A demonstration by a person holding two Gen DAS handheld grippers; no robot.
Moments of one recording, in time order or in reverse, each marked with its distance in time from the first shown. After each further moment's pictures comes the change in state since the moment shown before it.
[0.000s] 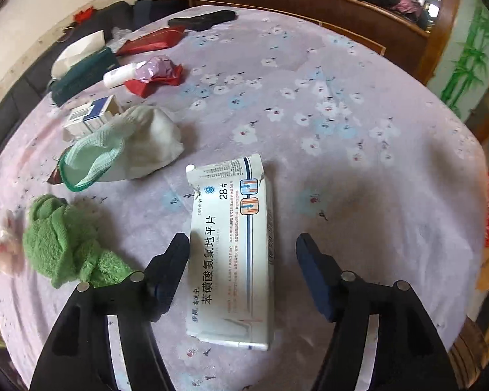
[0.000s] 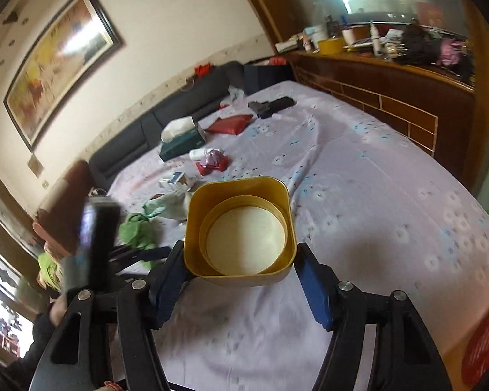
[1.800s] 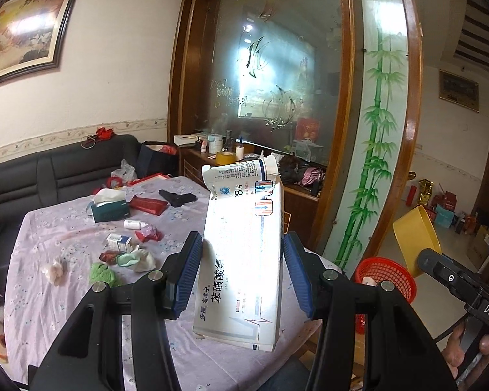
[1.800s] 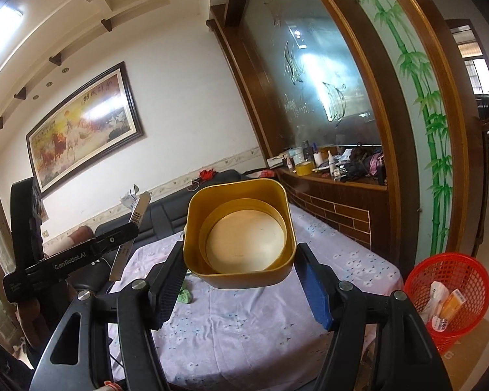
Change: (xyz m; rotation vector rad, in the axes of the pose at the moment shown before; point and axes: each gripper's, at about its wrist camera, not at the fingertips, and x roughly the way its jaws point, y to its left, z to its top) left arm -0.337 -0.103 -0.098 -0.094 -0.722 -0.139; right arm -0.286 0.048 -0.084 -0.070 -0.485 -0.064
